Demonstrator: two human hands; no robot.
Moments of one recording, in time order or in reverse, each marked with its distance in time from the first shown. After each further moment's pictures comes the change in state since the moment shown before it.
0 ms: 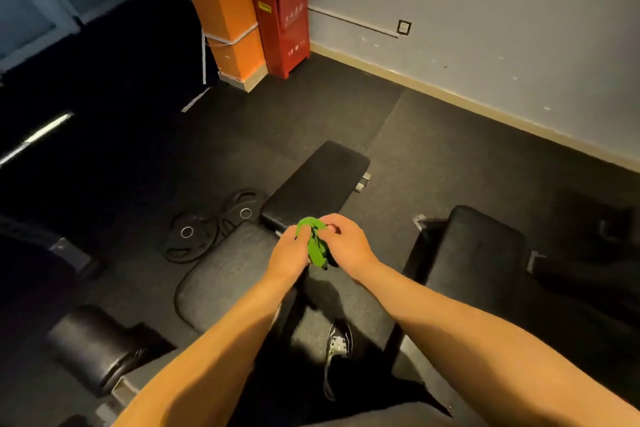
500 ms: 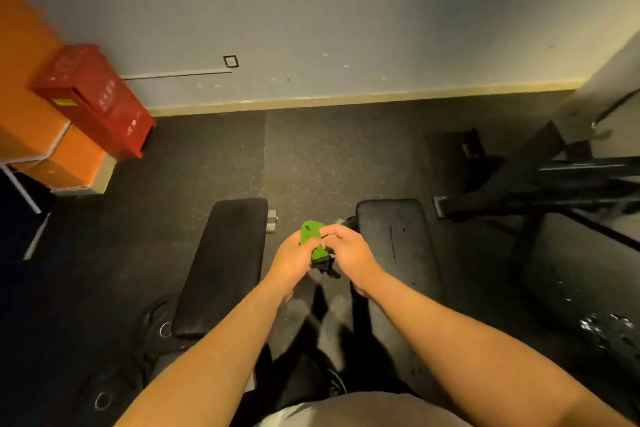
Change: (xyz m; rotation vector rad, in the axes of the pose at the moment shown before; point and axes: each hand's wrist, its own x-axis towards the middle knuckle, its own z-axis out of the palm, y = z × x) left_hand 0.051 0.191 0.193 0.205 -0.491 0.123; right_hand 0.038 0.062 -0.207 0.417 0.453 0.146
